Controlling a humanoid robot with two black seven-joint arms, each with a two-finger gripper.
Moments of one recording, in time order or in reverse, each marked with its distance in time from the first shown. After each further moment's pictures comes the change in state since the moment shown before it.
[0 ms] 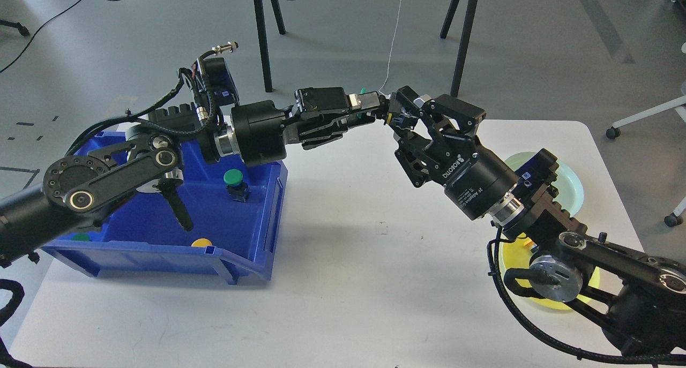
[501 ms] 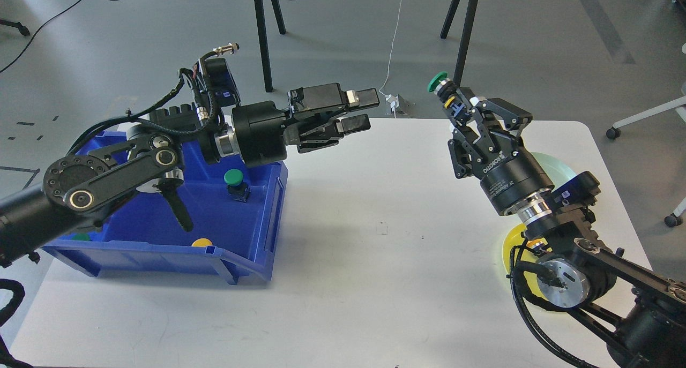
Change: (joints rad) left arm -0.002 0.001 -0.002 -0.001 -0.019 0.001 -0.003; right arm -0.243 0.057 0.268 -0.022 0.220 -0.304 0.000
